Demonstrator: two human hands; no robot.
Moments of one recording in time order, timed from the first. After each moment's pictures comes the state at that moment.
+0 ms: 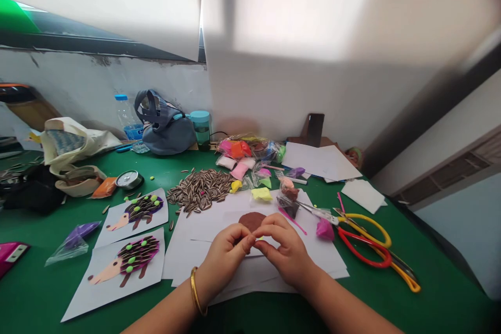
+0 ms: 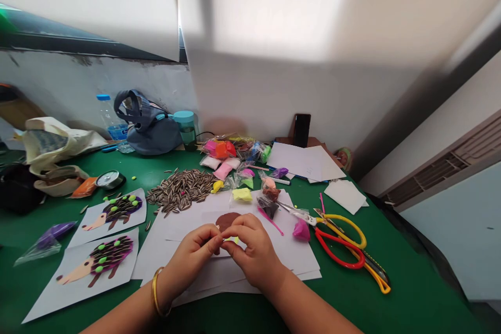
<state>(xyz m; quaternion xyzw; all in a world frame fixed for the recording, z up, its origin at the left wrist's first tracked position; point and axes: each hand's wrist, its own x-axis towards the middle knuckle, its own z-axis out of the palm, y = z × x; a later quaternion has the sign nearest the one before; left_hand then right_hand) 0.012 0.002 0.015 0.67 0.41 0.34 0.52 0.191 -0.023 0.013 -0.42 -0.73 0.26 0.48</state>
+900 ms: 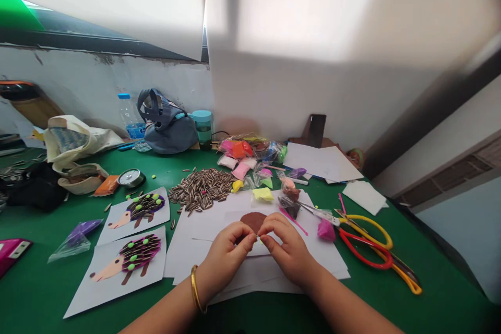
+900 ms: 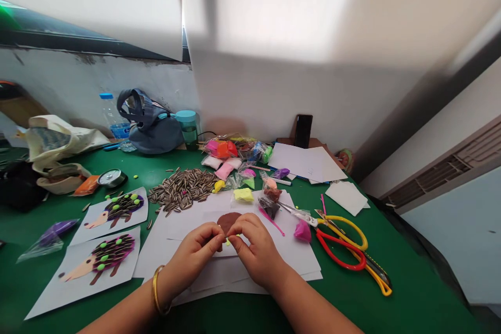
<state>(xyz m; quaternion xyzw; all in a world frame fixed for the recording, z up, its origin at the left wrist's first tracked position) 0.010 0.000 0.017 0.69 0.41 0.34 0.49 0.196 -0.021 0.015 -0.42 -0.74 0.28 0.45</state>
